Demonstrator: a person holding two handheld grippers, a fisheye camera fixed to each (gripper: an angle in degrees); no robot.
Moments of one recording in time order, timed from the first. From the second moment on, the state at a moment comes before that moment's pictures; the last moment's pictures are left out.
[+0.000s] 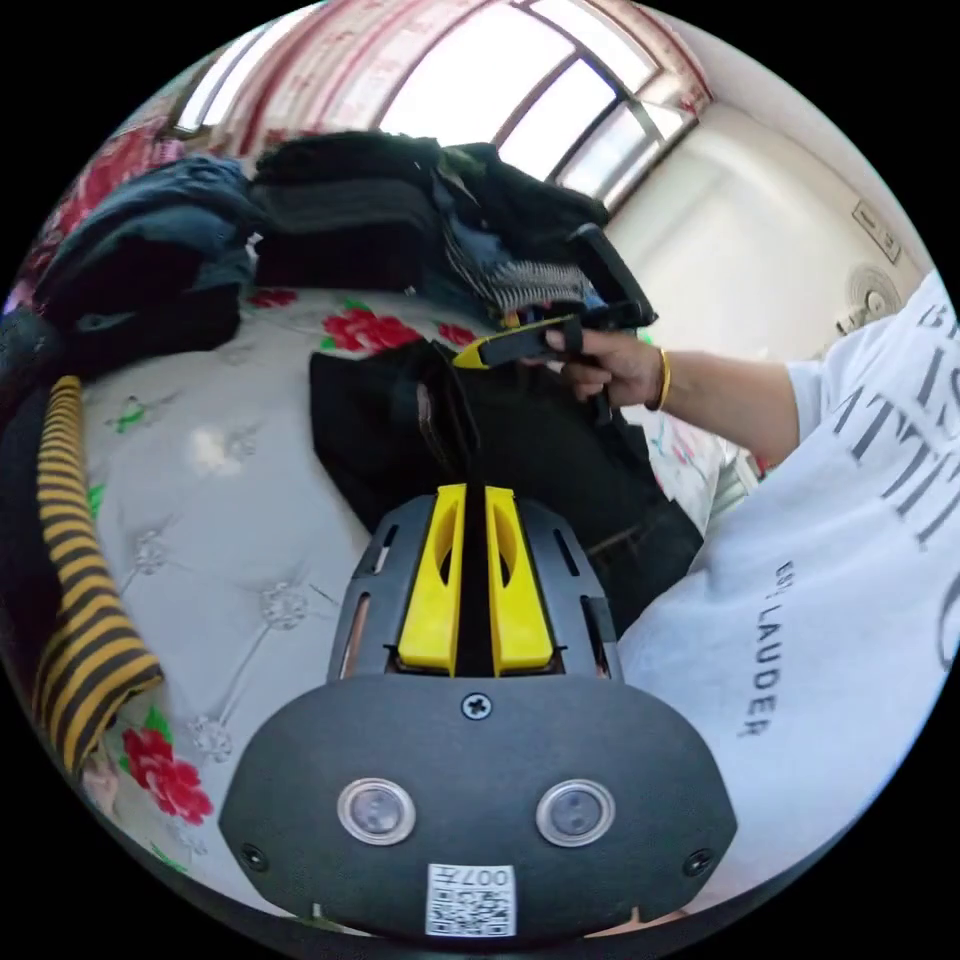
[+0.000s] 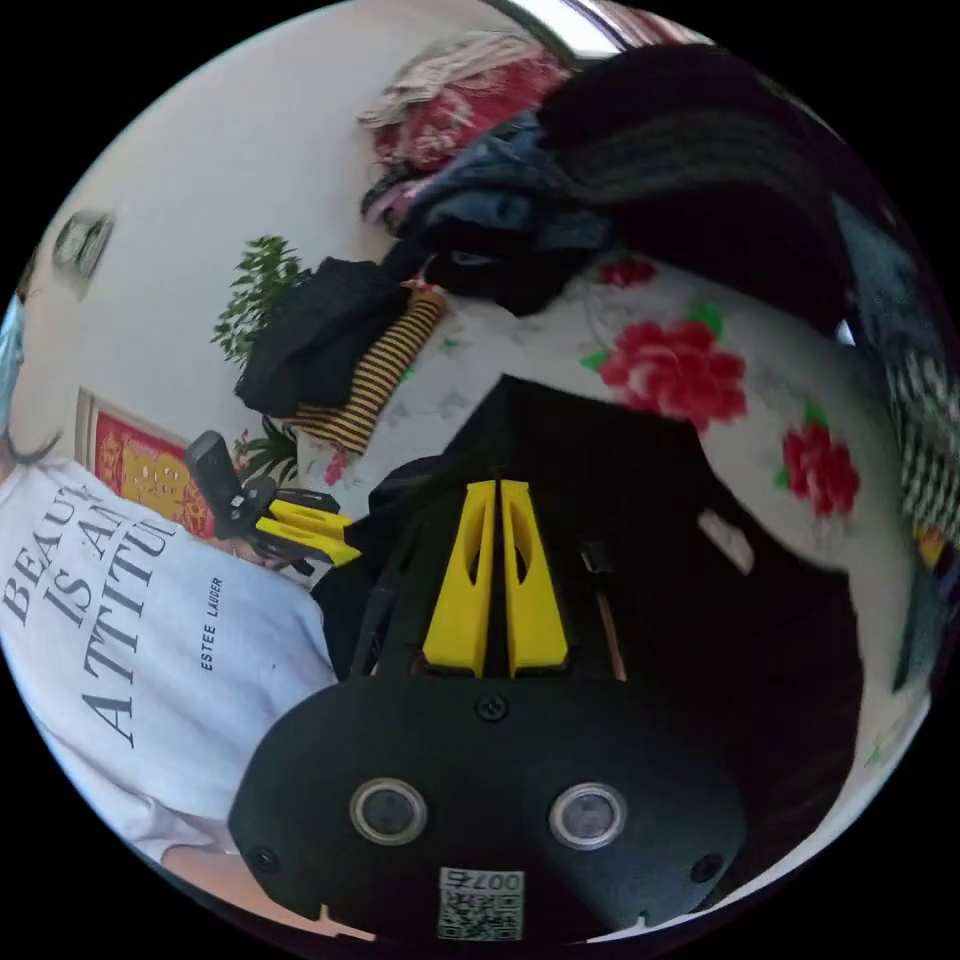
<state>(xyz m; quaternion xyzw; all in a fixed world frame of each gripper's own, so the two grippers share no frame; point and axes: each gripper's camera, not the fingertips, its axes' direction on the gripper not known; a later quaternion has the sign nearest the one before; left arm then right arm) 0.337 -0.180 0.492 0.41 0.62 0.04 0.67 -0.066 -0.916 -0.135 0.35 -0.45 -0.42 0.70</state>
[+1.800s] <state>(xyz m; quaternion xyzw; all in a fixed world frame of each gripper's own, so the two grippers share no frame) 0.854 -0.349 0.164 0.42 0.55 0.37 0.62 0.505 -0.545 0.078 0.33 -0.66 0.25 0.63</state>
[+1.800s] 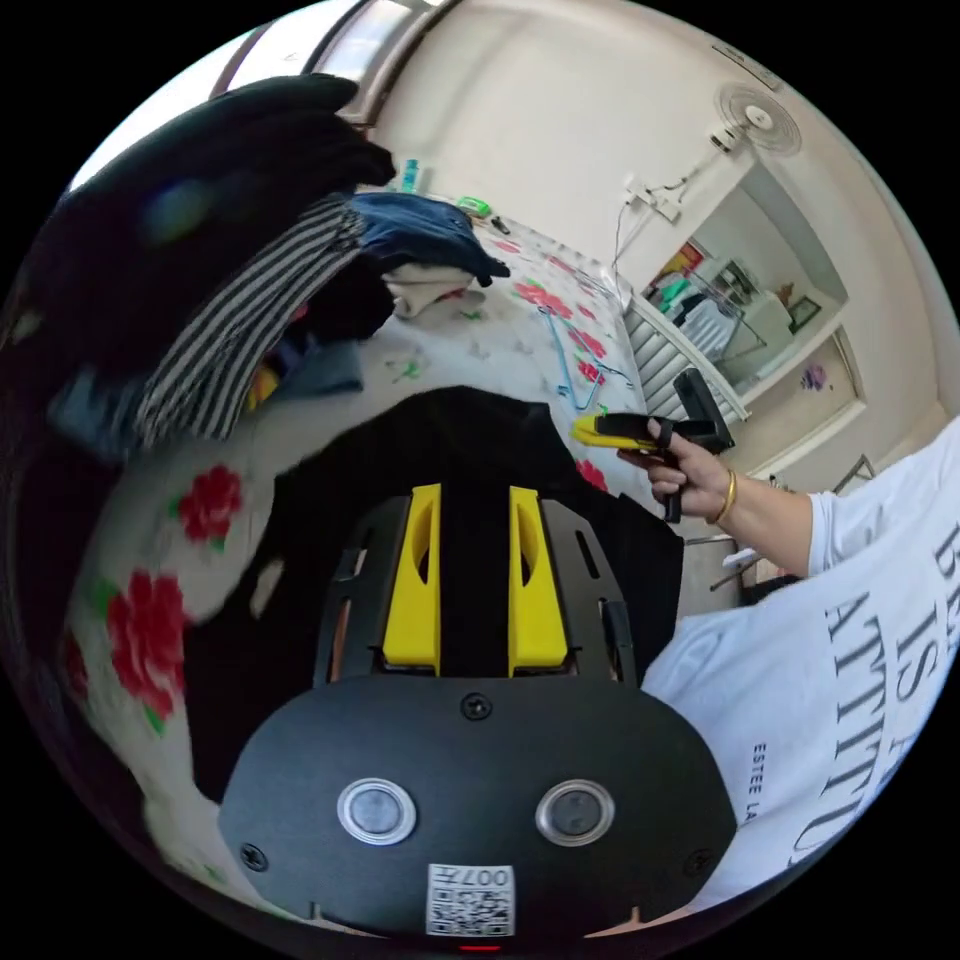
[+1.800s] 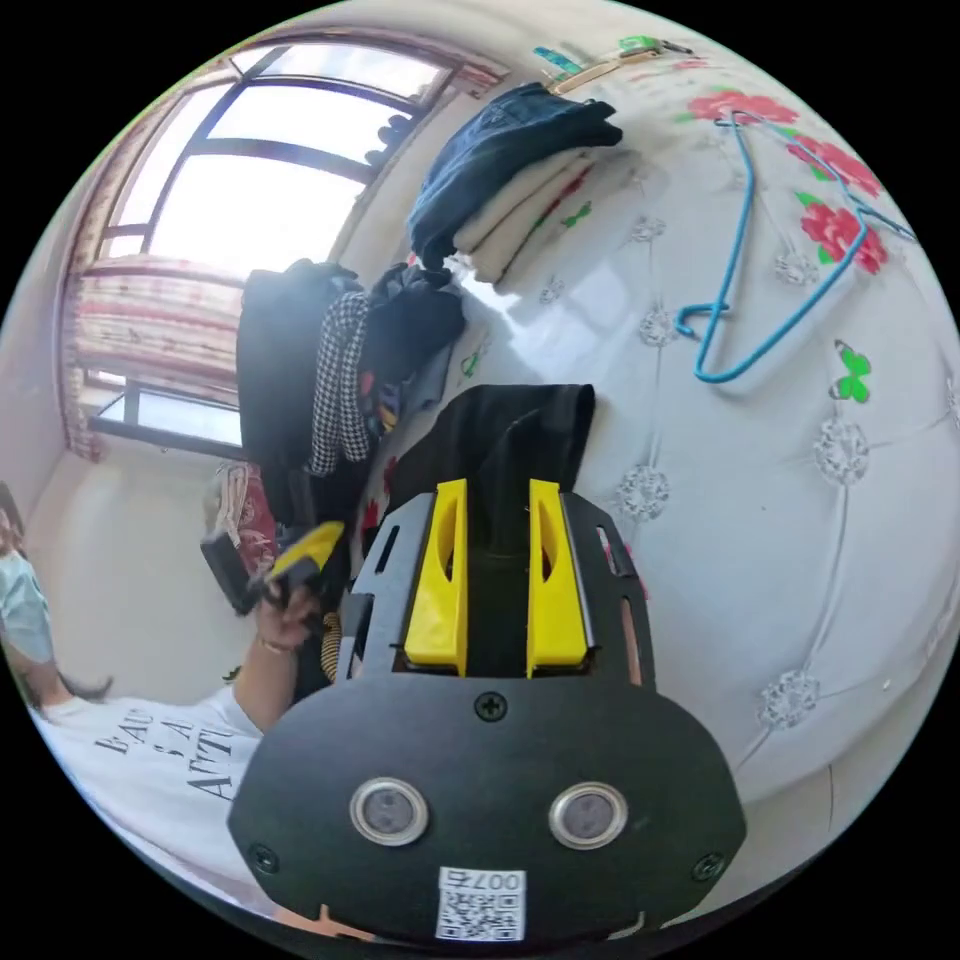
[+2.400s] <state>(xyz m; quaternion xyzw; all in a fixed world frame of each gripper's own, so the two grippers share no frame) 1.190 -0.318 -0.025 0.48 0.29 0.56 0.61 0.501 -0.446 0.043 0.37 -0.63 0.17 0.66</state>
